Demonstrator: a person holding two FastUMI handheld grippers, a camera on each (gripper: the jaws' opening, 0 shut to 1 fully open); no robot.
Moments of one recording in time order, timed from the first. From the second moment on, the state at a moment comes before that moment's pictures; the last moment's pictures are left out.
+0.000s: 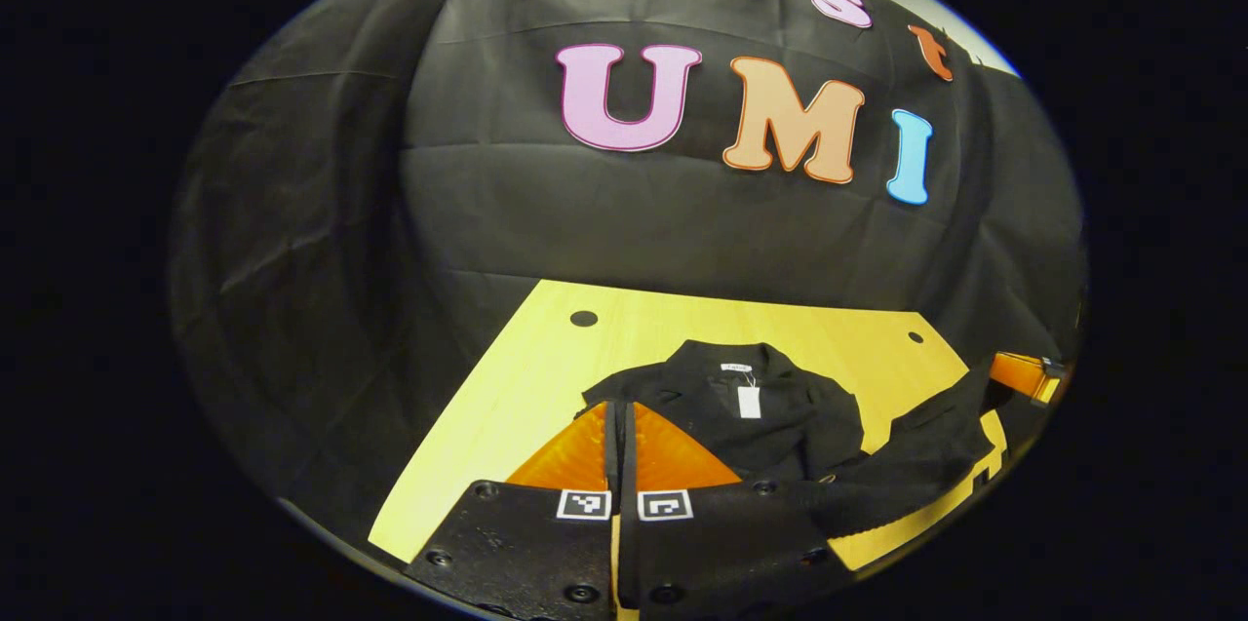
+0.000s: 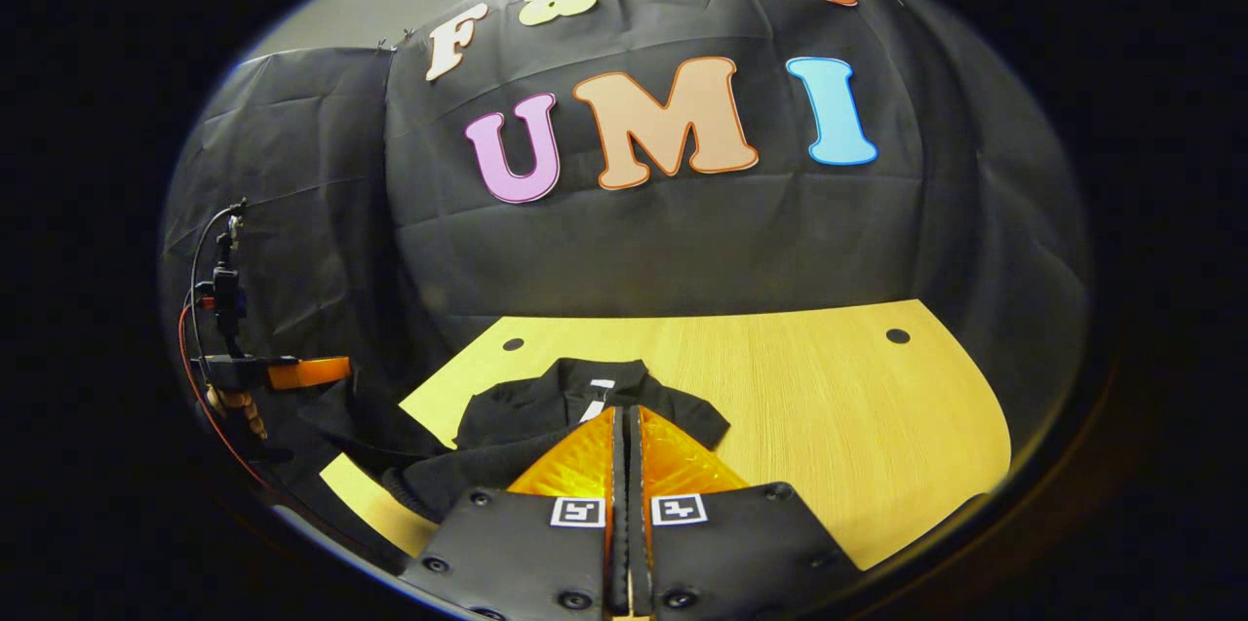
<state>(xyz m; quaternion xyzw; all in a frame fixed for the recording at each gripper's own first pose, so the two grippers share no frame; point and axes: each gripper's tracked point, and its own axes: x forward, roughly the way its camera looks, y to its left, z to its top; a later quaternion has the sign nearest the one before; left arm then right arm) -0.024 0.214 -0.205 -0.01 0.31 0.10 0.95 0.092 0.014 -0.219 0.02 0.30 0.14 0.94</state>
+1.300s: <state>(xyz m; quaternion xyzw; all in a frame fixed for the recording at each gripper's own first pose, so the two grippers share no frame) 0.152 0.274 -0.186 0.10 0.19 0.08 0.97 0.237 0.018 -0.185 0.01 0.21 -0.02 0.98</state>
